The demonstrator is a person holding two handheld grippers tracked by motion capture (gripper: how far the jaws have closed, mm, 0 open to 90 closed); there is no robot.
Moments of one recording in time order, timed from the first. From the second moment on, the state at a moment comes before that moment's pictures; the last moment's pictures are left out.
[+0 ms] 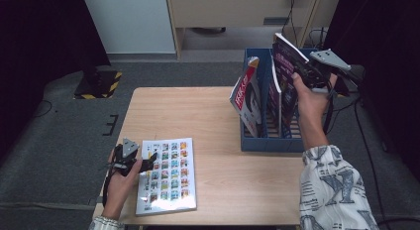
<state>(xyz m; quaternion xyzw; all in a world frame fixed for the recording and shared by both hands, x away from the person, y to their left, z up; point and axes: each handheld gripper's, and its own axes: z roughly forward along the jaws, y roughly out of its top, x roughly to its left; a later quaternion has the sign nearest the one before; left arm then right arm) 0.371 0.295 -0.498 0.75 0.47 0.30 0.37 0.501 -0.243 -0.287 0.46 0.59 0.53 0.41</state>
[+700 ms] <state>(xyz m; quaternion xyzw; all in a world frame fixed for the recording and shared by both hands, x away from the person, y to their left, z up) 0.372 0.296 -0.498 0.75 0.47 0.29 0.37 0.507 -0.239 -0.294 0.45 0.58 0.53 0.42</state>
